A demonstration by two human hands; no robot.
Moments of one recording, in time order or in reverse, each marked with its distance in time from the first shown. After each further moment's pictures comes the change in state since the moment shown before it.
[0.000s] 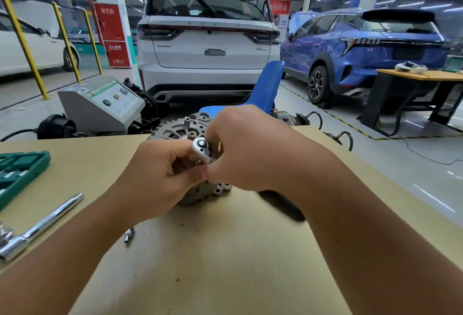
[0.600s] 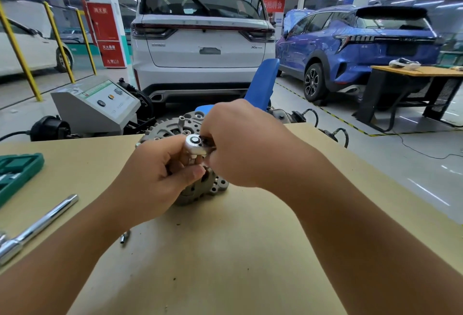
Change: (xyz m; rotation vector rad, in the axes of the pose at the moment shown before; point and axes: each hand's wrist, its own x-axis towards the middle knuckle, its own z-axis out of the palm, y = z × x) left_hand -0.003 -0.007 0.004 -0.067 0.003 0.031; right_hand 0.003 0.003 0.003 0.005 0.040 -0.016
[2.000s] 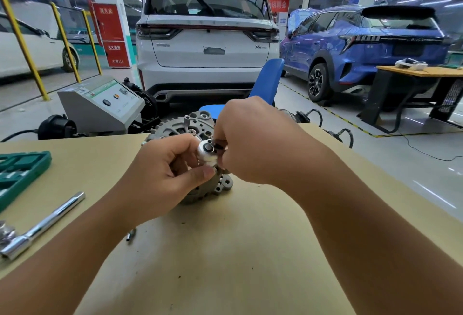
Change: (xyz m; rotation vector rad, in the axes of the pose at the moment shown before) left_hand -0.001 0.007 -0.001 -0.027 0.003 -0.053; right_hand -0.001 0.004 -0.003 -0.056 0.016 0.027
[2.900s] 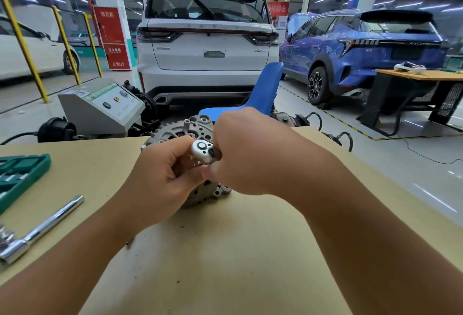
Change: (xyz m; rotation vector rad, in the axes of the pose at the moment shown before) left_hand 0.002 0.000 0.005 0.003 0.053 0.041; right_hand -0.004 -0.005 -0.002 0.014 -0.039 -0.047
